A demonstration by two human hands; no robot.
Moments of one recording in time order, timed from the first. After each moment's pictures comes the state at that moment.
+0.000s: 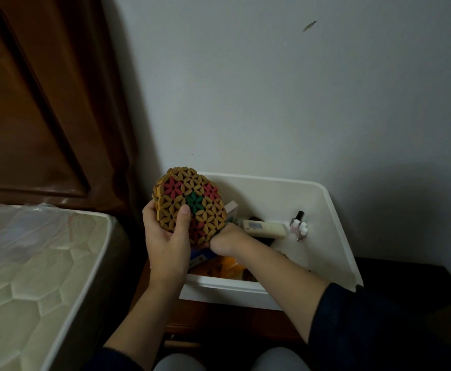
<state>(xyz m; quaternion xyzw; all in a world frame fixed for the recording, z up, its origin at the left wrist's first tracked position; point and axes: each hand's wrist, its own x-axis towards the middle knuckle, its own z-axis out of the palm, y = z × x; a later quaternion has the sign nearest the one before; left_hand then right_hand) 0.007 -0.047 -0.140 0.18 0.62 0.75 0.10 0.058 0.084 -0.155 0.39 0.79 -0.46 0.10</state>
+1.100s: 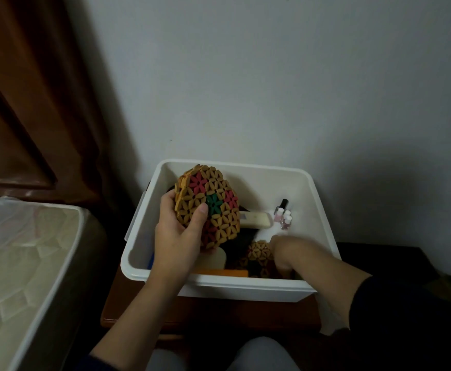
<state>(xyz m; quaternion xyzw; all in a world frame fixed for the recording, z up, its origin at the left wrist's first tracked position) 0.038 -0.019 -0.138 0.21 0.63 0.70 0.27 0.176 0.178 -0.194 0.39 0.82 -0.06 0.41</state>
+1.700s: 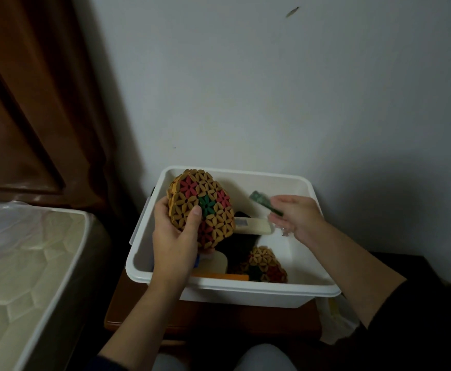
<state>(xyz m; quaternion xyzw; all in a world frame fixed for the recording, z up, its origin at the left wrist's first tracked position) 0.040 -0.022 -0.132 0.19 0.62 0.73 0.21 0.172 0.214 -0.151 0.52 0.49 -0.65 -0.26</state>
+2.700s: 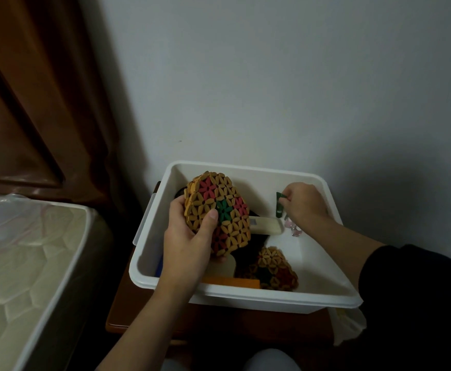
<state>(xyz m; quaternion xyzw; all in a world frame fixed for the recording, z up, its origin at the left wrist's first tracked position) 0.033 -0.019 -0.140 0.19 0.65 0.68 0.28 0.149 0.240 -0.163 0.51 0.83 -0.20 -0.10</state>
